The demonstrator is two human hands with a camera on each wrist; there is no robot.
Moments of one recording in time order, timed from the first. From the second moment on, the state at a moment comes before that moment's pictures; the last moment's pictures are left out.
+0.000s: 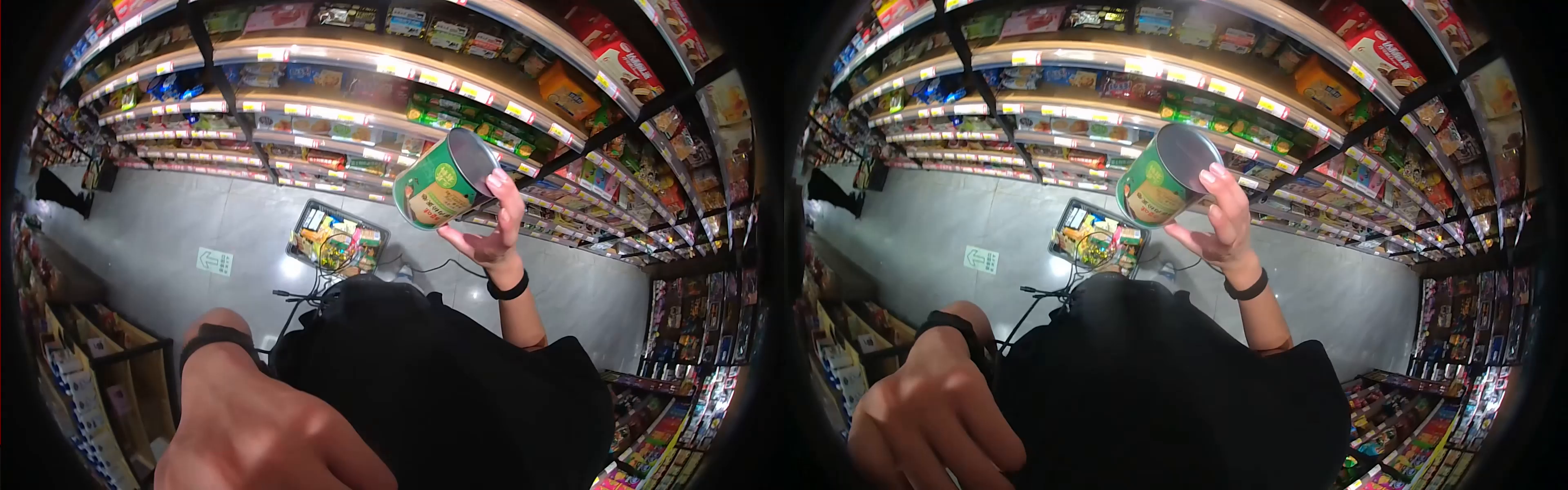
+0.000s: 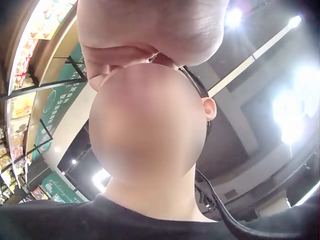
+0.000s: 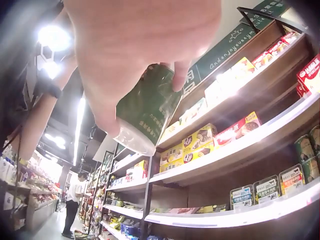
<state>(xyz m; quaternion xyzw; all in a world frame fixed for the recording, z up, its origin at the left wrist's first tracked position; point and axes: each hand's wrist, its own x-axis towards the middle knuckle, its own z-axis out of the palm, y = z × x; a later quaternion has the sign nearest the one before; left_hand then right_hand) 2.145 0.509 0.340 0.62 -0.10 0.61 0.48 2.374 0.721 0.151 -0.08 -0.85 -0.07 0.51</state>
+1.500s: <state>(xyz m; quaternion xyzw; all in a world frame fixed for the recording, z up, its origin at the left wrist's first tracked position) 2.147 0.734 0.248 0.77 -0.03 0.24 0.59 2.359 0.716 0.182 0.05 -0.77 -0.08 0.64</state>
